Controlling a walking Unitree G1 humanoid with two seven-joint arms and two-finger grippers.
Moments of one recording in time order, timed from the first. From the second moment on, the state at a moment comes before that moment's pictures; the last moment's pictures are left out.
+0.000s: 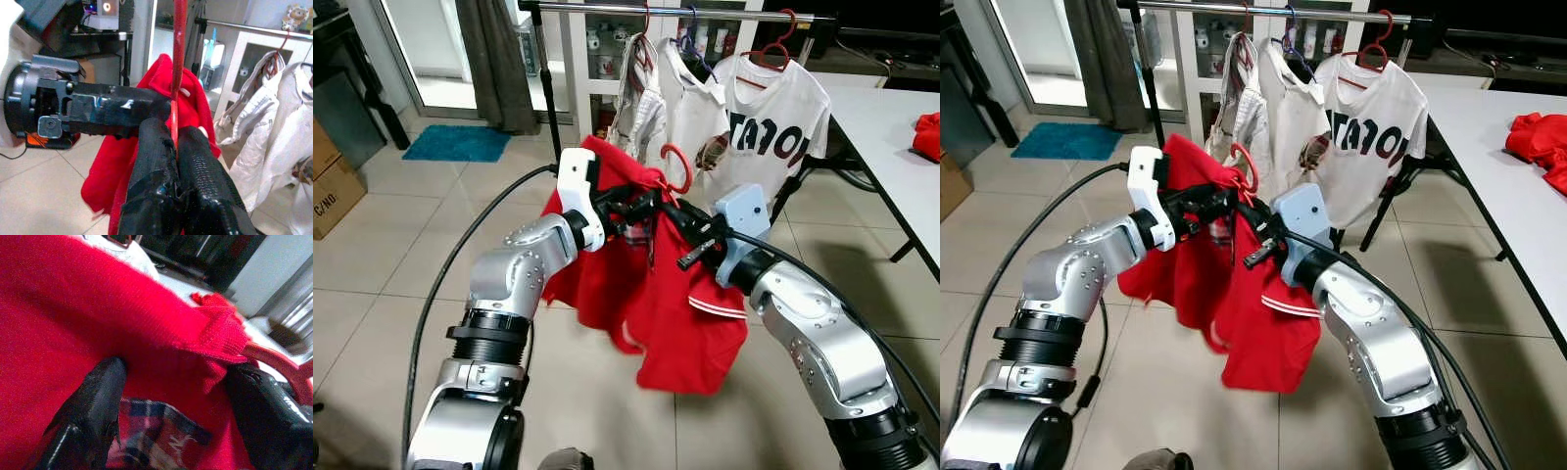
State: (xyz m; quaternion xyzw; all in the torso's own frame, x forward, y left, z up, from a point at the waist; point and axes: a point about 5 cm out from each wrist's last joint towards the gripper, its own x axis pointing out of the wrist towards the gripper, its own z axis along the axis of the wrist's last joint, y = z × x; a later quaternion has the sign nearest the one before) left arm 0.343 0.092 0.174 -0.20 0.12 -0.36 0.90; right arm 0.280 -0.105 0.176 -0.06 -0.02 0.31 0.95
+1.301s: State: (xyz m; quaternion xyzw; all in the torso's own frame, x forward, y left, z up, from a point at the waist) left arm 0.341 0.105 0.172 -0.06 0.06 -0.31 0.95; right arm 0.286 -0.110 0.172 -0.05 -0.01 0.27 0.96
